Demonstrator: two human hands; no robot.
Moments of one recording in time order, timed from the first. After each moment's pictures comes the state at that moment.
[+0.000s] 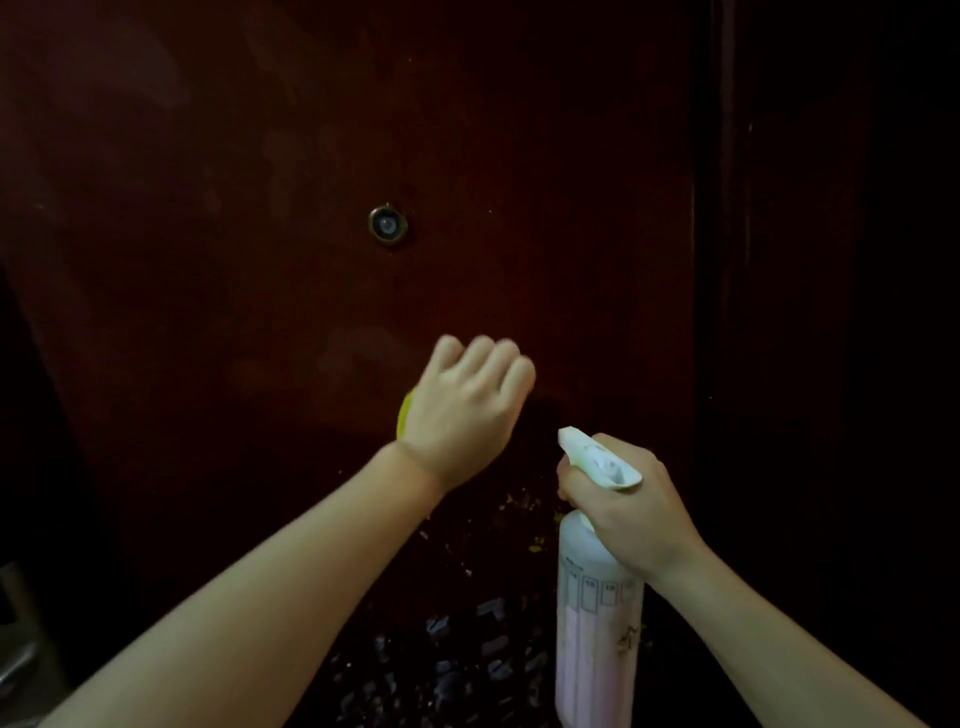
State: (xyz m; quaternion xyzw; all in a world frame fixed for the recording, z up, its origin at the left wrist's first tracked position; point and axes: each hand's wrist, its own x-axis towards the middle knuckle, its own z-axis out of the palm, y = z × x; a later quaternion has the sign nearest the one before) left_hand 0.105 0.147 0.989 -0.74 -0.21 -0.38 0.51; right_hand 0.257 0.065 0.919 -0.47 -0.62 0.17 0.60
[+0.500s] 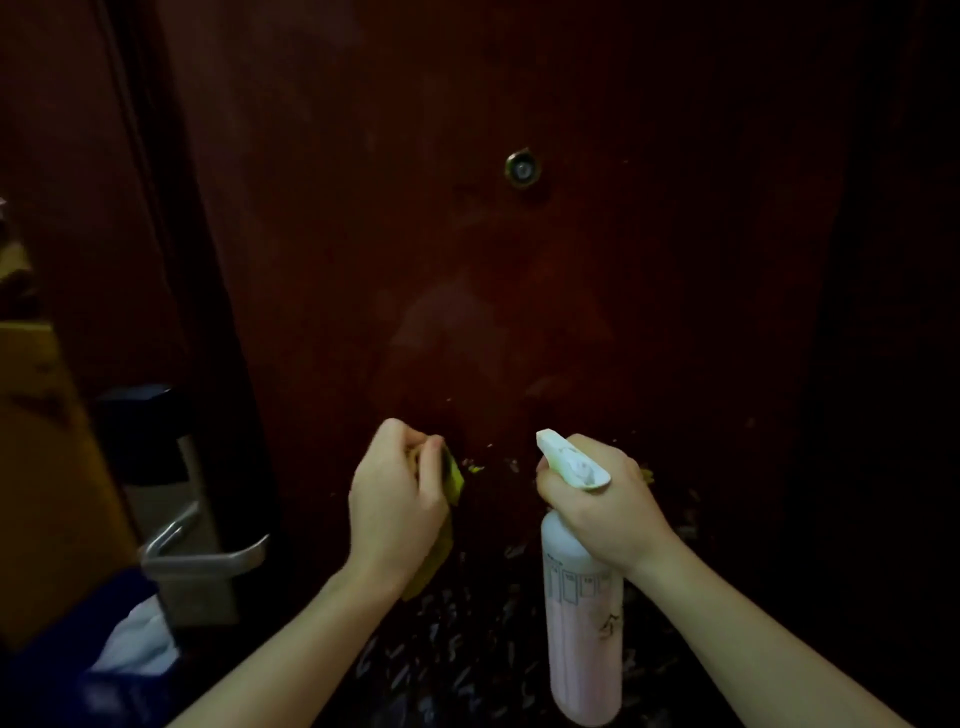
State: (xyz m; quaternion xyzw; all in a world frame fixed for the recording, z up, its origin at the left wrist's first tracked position) left_hand -0.018 0.074 0.885 -0.62 -0.52 -0.59 0.05; right_hand 0.176 0.064 0.893 -0.43 -0.70 0.21 0.52
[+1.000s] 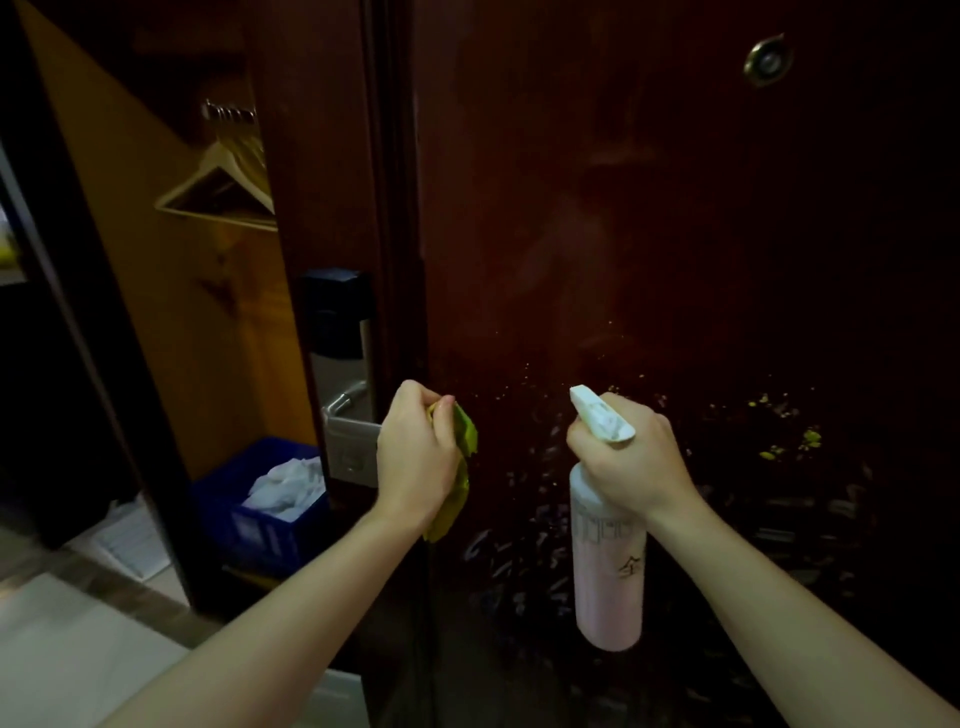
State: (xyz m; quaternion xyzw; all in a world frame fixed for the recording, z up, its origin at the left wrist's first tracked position) left_hand -0.115 0.035 0.842 -0.52 -0.62 -0.59 0.02; right_hand 0.084 0.066 0.866 -0.43 -0.75 0.19 0.47
